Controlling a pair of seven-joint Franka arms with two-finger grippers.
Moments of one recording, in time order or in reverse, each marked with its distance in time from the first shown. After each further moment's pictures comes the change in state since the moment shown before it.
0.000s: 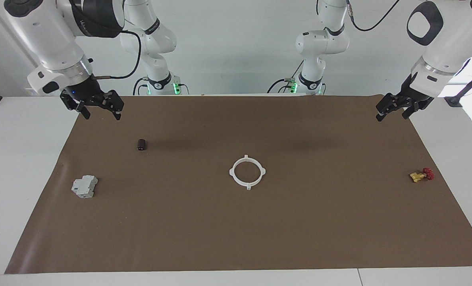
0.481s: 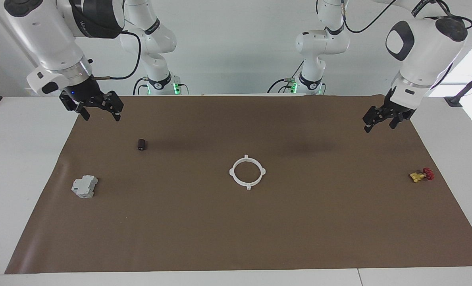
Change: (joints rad) left arm -0.033 -0.038 0.001 -0.129 0.021 0.141 -0.063; right arm 0.001 0.004 0.000 -0.004 0.000 0.034 0.000
